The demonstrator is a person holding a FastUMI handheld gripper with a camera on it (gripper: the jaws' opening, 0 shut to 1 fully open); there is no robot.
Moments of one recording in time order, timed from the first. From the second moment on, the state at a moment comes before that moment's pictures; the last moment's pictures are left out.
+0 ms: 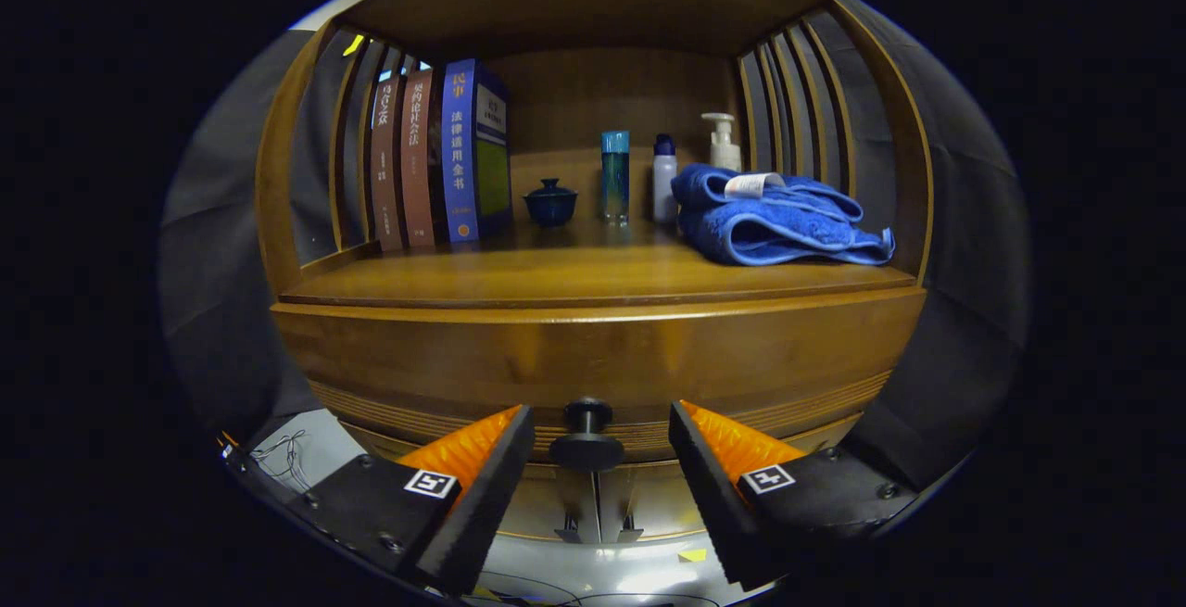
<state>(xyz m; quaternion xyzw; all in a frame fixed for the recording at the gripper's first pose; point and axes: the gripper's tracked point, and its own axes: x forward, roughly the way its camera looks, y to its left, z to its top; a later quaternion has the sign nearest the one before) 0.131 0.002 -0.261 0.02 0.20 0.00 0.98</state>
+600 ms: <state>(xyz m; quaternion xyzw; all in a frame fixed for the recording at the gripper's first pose) 0.133 0.008 -0.270 0.02 0.21 0.01 0.98</state>
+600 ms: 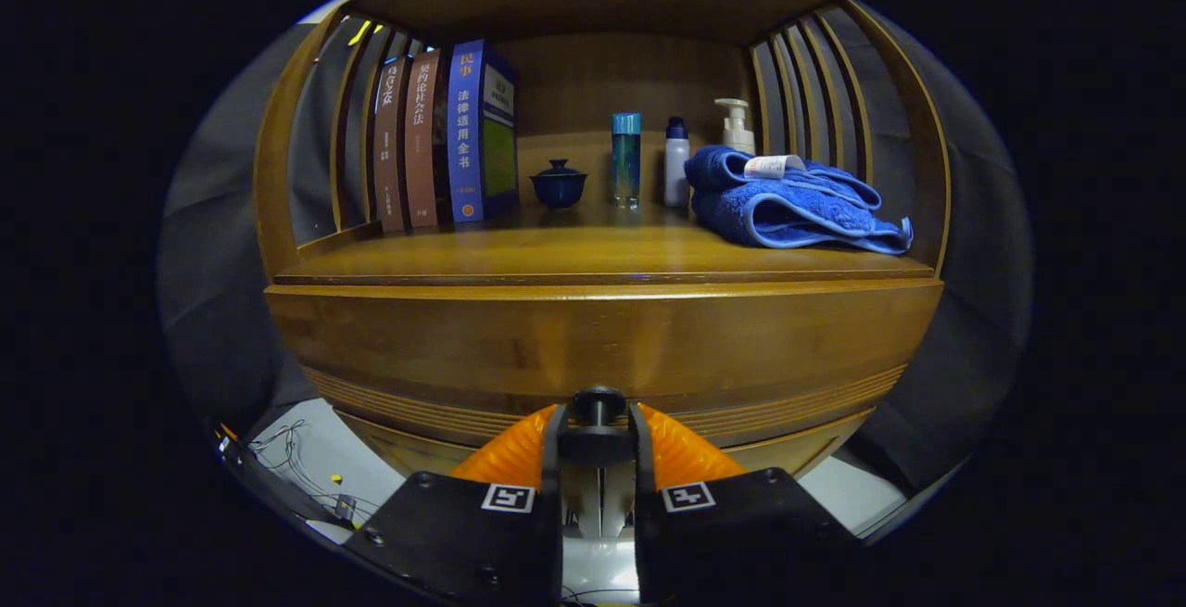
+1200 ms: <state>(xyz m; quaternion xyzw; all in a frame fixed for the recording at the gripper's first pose) 0.090 0.008 -0.268 -0.01 0.25 0.02 0.97</state>
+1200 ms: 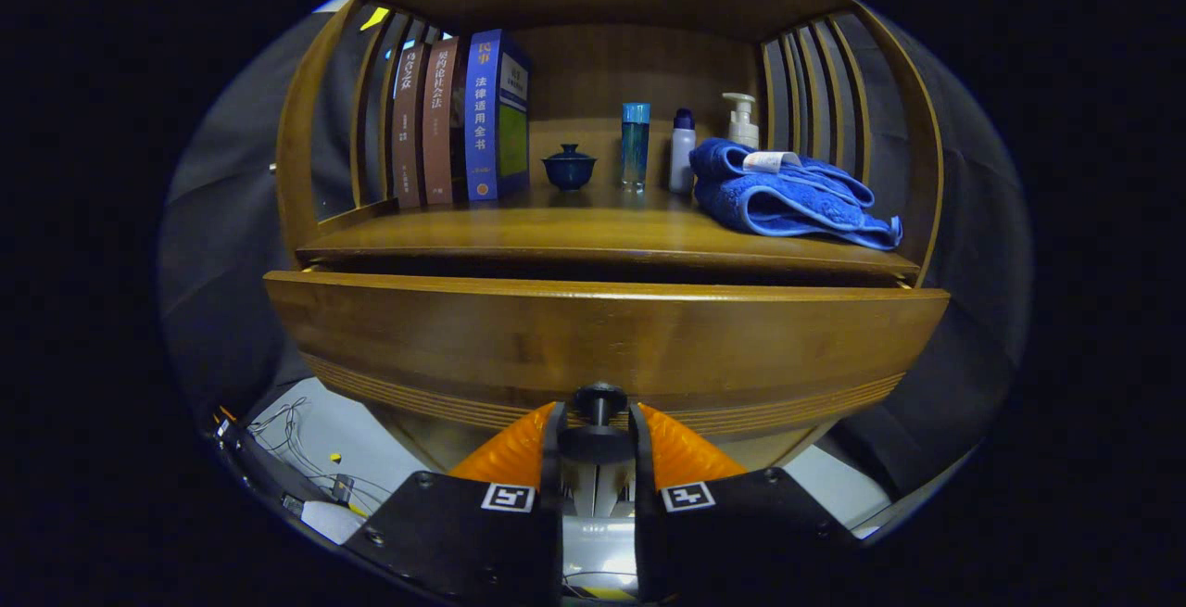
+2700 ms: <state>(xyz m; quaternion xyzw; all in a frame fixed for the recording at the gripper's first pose) -0.053 -0.003 -0.238 -0.01 0.30 0.00 0.95</state>
